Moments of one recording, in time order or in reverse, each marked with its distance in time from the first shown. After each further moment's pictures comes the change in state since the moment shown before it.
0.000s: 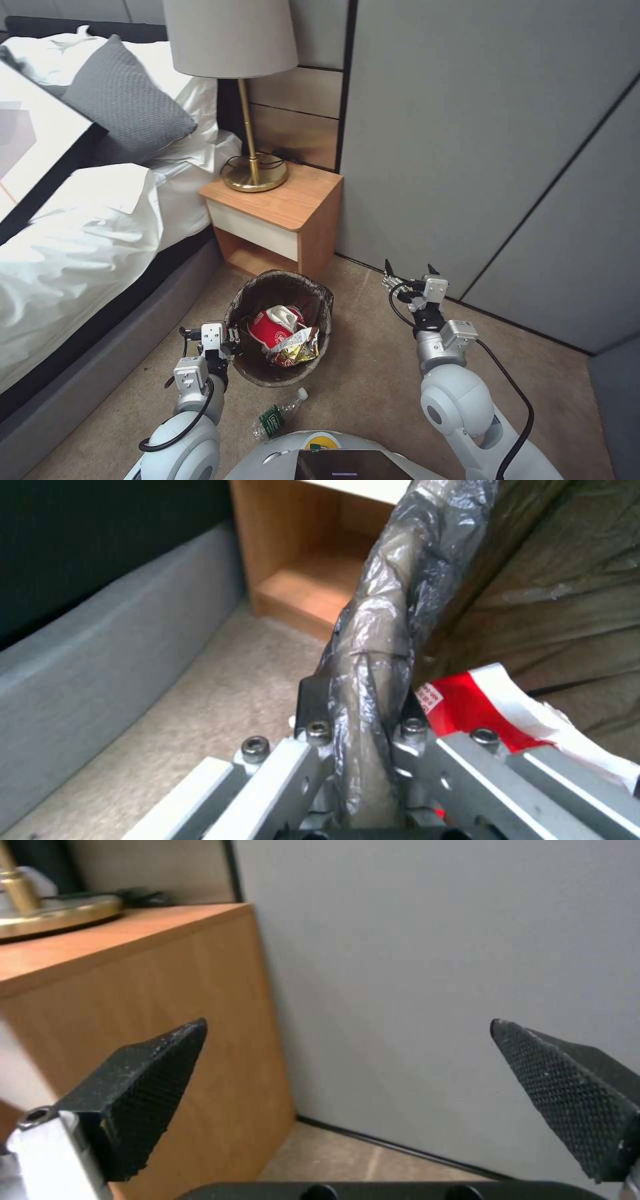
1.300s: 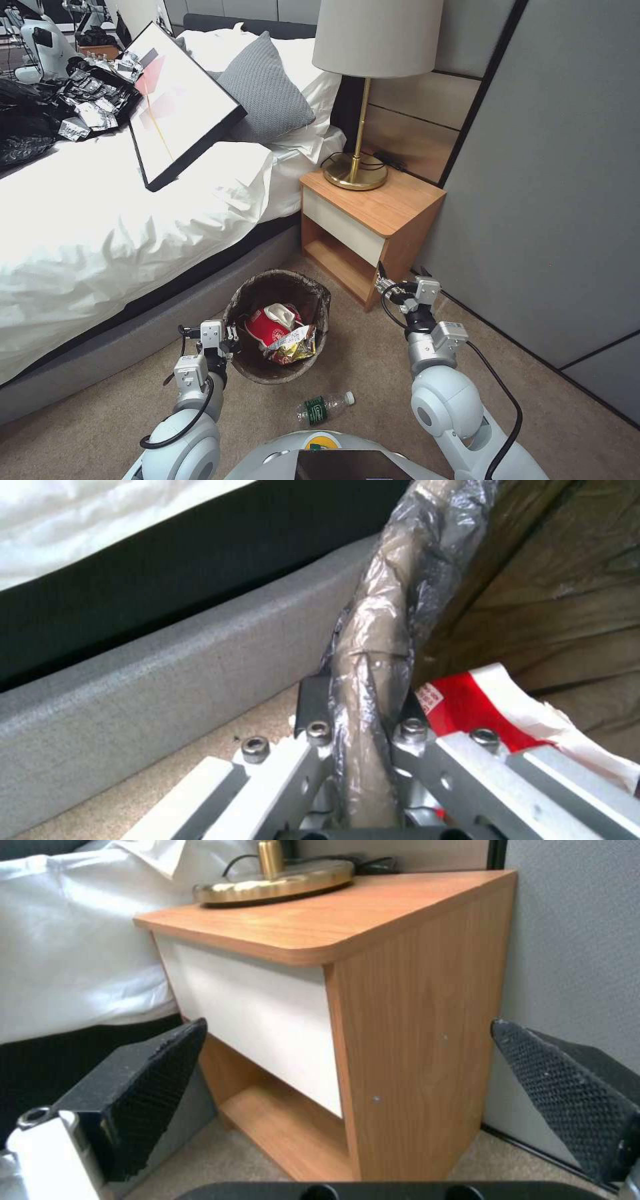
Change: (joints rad) left arm -0.003 0.005 -0.005 0.014 0.016 -0.008 -0.001; right arm 0.008 0.050 -0.048 -0.006 -0.030 -0.012 0.005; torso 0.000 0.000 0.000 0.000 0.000
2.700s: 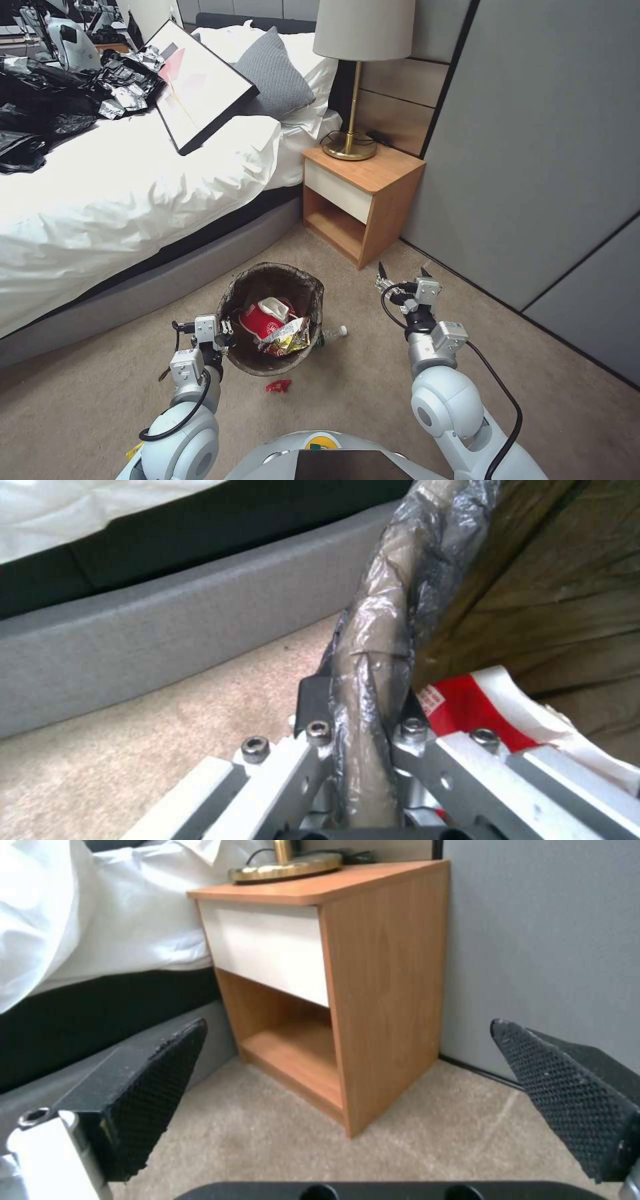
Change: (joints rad) left arm -0.026 -0.004 -0.017 0.007 -0.010 -0.003 -0.026; right arm -0.004 0.011 0.002 0.004 -0.001 -0.015 -0.002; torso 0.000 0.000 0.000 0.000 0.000
